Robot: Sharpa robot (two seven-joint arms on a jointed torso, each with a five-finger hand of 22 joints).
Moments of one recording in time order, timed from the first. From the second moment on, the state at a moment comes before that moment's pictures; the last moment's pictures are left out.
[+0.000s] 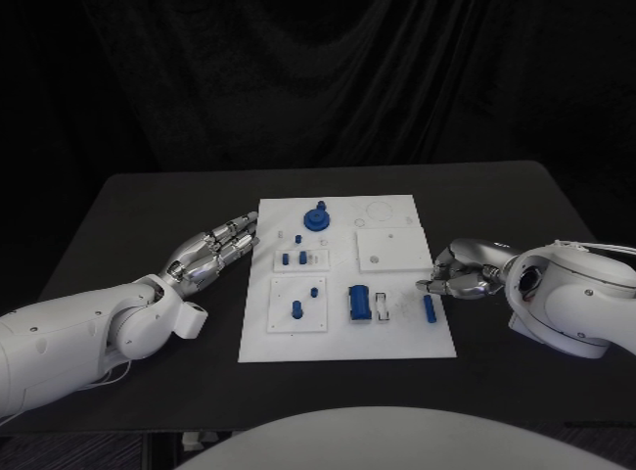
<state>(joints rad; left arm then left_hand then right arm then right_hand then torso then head) 1.01 -0.89 -0.21 1.32 -0.17 0.13 0.67 1.52 0.24 -0.22 0.25 0.51 0.22 0.03 0.03 0.03 0.00 0.04 0.00 0.00 0.00 0.07 0.00 0.00 0.13 0.00 0.14 0.00 0.00 1.22 -1.17 -0.25 1.92 -1.31 -0.20 -0.48 1.07 0.03 0.06 0.21 0.45 0.86 0.05 0.51 0.75 1.47 -0.01 1.57 1.31 1.47 -0.08 1.53 1.31 0.03 1.47 0.03 1.47 1.31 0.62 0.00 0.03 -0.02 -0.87</state>
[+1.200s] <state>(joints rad) 1.01 -0.89 -0.21 1.32 -0.17 0.13 0.67 1.52 0.24 -0.22 0.25 0.51 0.22 0.03 0.03 0.03 0.00 0.04 0.00 0.00 0.00 0.07 0.00 0.00 0.13 0.00 0.14 0.00 0.00 1.14 -1.12 -0.25 1.89 -1.55 -0.16 -0.60 1.07 0.01 0.05 0.23 0.46 0.85 0.06 0.47 0.74 1.46 -0.02 1.57 1.31 1.47 -0.08 1.53 1.31 0.03 1.47 0.03 1.47 1.31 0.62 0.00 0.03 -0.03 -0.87</state>
